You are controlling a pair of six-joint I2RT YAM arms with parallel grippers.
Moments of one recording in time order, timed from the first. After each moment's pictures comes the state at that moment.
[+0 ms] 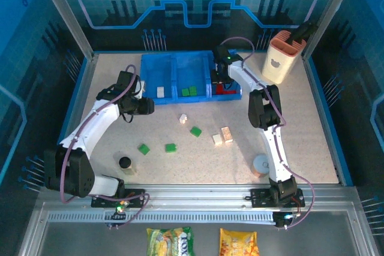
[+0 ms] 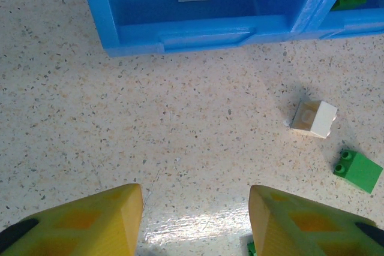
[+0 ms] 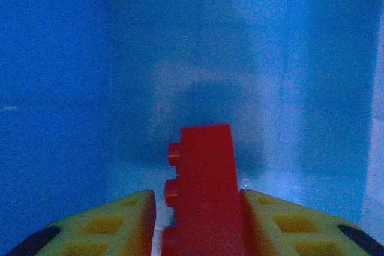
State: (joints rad) left arm -0.16 1.39 1.10 -0.78 0.11 -0.24; right arm 0.35 2.48 2.23 -0.90 0.07 0.25
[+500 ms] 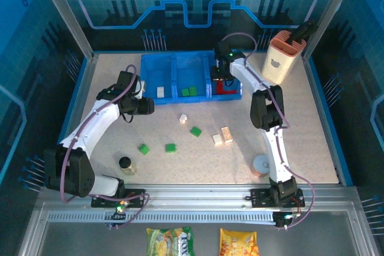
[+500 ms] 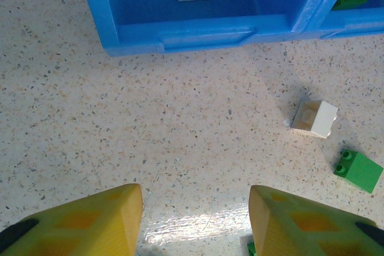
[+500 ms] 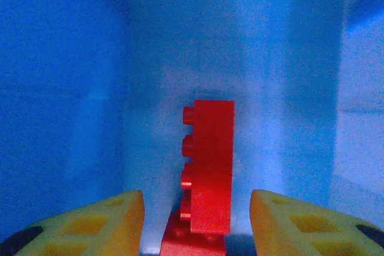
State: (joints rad) left arm -0.16 1.39 1.10 -0.78 0.11 -0.24; right arm 0.35 2.41 2.23 -0.94 0.07 0.24
